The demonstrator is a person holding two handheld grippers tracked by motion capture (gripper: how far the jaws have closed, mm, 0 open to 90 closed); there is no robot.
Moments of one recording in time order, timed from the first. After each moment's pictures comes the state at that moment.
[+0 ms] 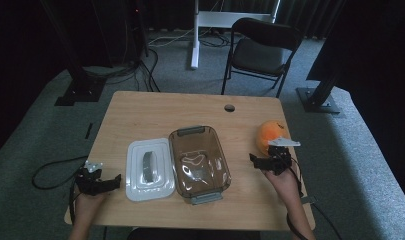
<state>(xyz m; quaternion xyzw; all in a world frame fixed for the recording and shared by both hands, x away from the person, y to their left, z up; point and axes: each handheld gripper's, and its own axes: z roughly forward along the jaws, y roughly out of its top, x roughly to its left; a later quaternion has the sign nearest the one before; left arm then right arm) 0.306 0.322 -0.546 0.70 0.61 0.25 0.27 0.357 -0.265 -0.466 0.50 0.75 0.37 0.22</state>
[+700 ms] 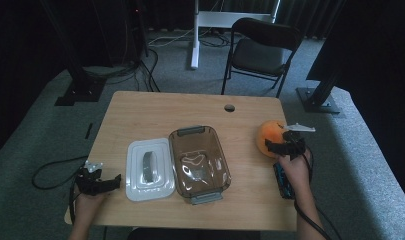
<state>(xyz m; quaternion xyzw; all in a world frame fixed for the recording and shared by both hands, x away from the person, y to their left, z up) 0.306 0.322 -0.546 0.70 0.61 0.25 0.27 0.399 -0.310 -0.453 0.56 0.72 0.34 0.25</state>
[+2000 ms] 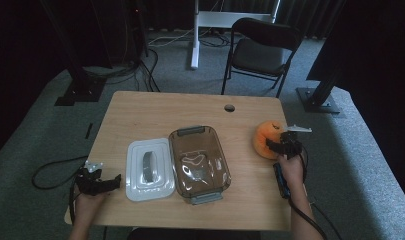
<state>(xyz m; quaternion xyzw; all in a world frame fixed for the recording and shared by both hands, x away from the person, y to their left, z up) 0.306 0.322 -0.546 0.70 0.61 0.25 0.27 0.415 -0.315 -0.483 0.58 0.71 0.34 0.22</state>
